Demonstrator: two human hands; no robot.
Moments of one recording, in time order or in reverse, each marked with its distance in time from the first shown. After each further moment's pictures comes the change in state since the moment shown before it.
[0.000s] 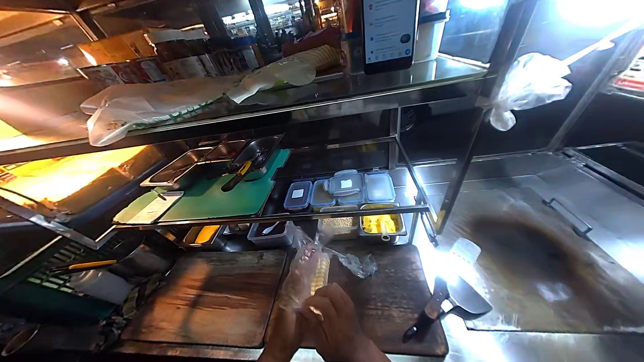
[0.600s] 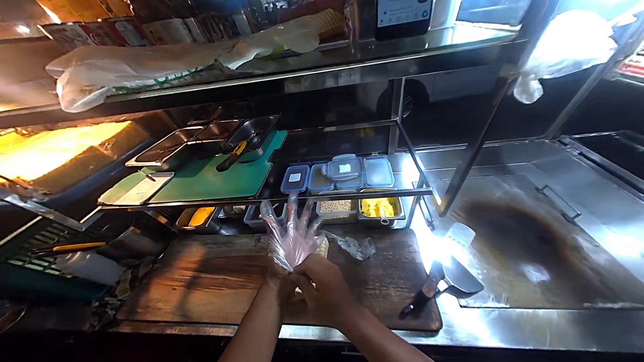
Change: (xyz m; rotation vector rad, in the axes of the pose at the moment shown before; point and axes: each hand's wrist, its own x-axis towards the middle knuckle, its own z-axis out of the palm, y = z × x) left_hand 0.089 -0.006 -0.016 -0.530 -0.101 -0.178; right_hand 0.031 -0.007 0.014 0.306 -0.317 0.266
